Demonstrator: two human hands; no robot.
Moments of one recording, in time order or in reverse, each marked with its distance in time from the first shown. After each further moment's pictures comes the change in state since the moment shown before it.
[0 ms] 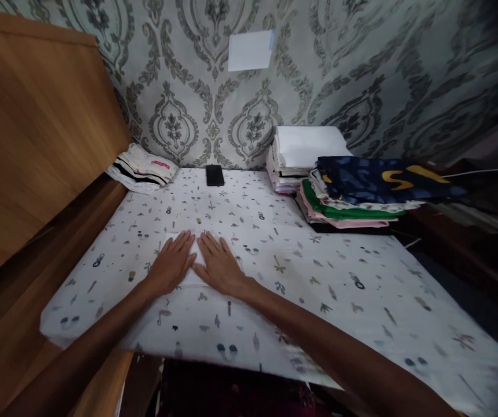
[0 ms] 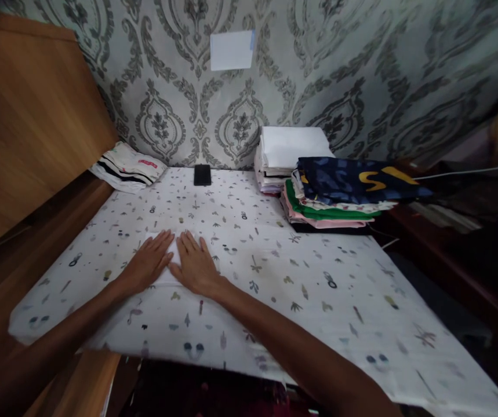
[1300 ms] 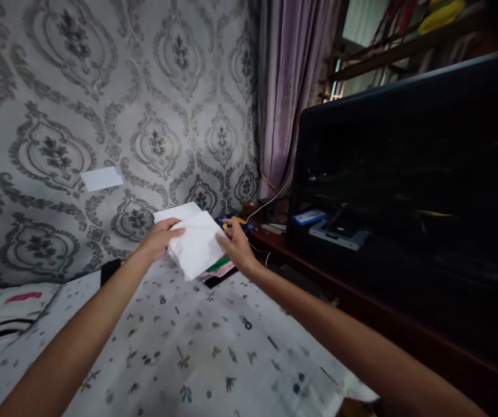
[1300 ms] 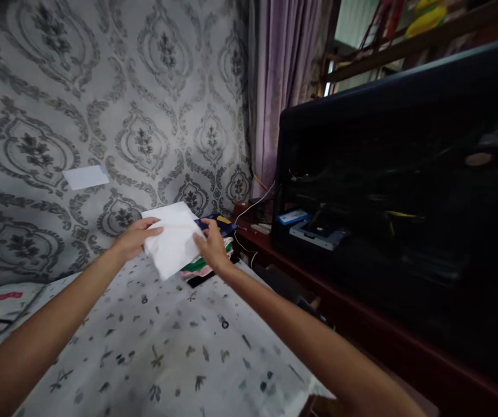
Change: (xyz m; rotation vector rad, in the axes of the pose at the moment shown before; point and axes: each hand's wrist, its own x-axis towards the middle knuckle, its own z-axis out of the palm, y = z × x) left_hand 0.291 0.265 -0.079 -1.127 -0.166 0.233; right_hand -0.129 0.172 -0.275 0.512 1.078 0.336
